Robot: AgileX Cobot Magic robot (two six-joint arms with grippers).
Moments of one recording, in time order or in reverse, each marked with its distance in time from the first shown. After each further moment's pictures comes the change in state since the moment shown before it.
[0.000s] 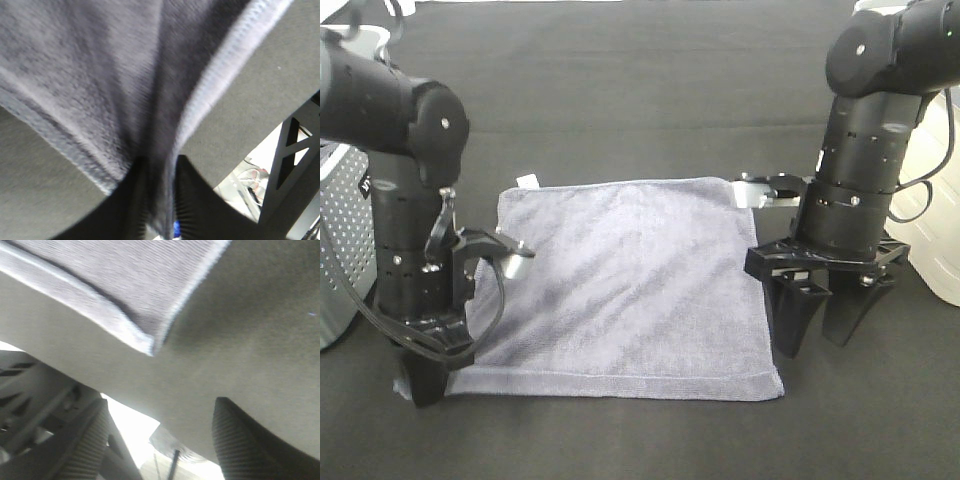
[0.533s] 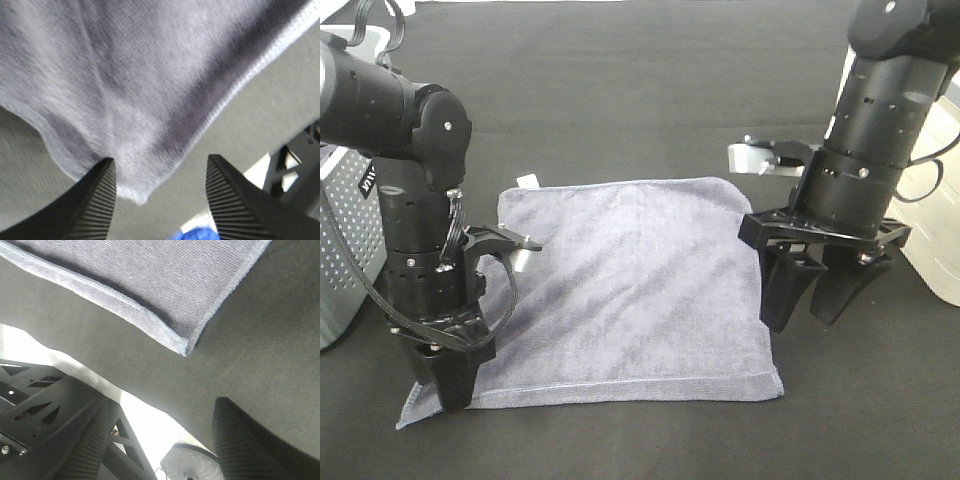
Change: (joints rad) left arm 0.000 -0.003 0.000 -0.041 -0.046 -0.040; right arm 0.000 -0.089 0.000 0.063 0.001 0.001
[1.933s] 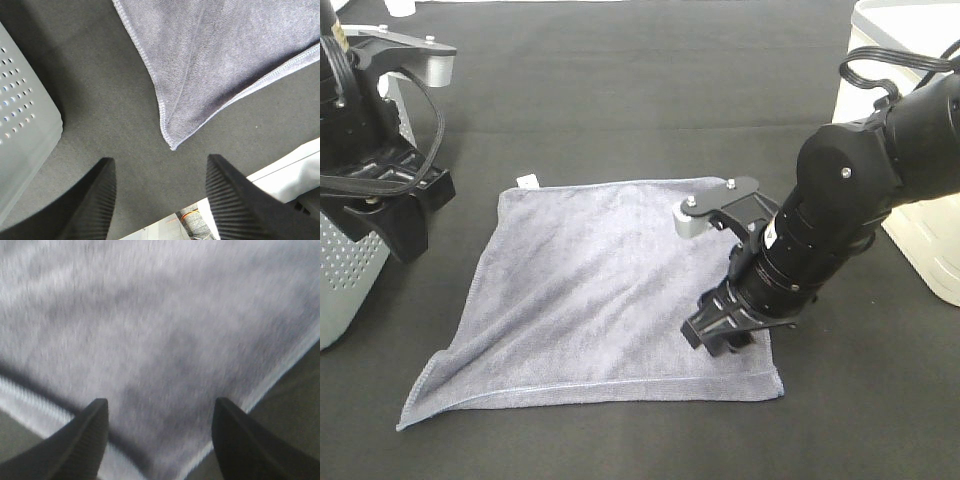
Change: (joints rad) left arm 0.000 -0.418 -0.066 0.164 0.058 -0.421; right arm 0.245 -0.048 0.348 -0.224 -0.833 0.127
